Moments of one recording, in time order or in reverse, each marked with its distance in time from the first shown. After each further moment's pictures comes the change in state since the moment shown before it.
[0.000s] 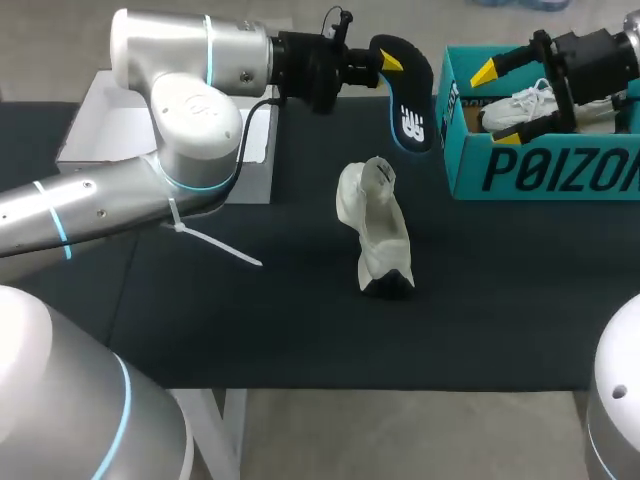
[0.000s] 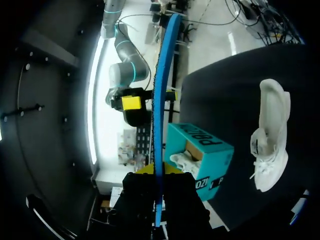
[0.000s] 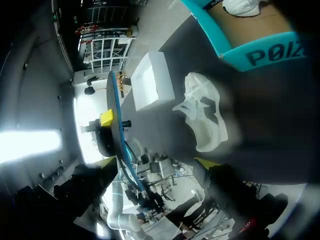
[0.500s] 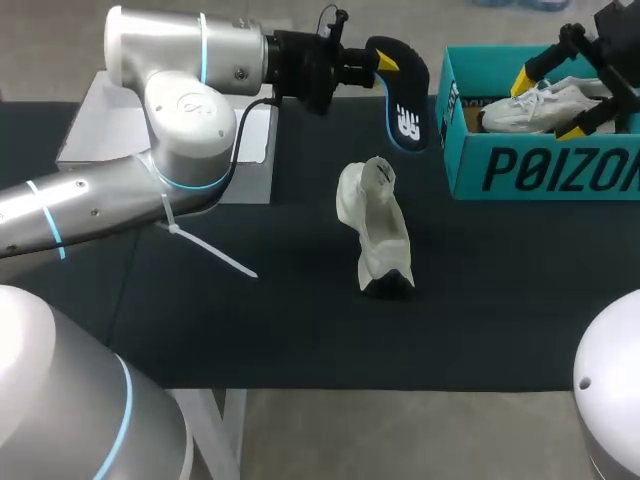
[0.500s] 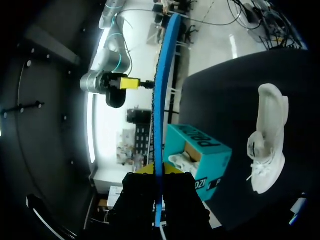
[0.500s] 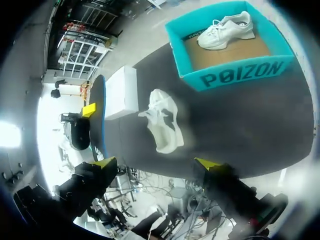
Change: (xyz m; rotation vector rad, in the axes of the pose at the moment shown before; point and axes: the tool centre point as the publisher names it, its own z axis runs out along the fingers) left arm 0.001 -0.002 -0.006 0.005 0.006 -0.025; right arm -0.018 -0.030 -0.057 -0.194 -0.376 -0.081
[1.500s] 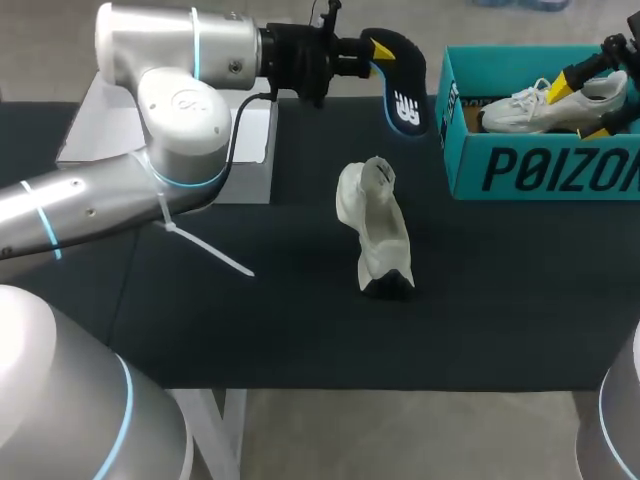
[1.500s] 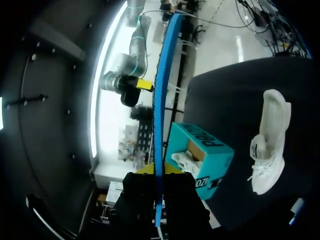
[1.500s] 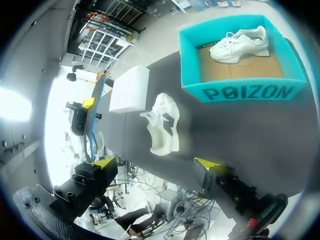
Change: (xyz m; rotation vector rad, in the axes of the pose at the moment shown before) left arm -0.013 0.003 -0.011 -0.026 -0.025 -0.053; right arm -0.044 0.020 -0.014 0.045 0.122 -0.214
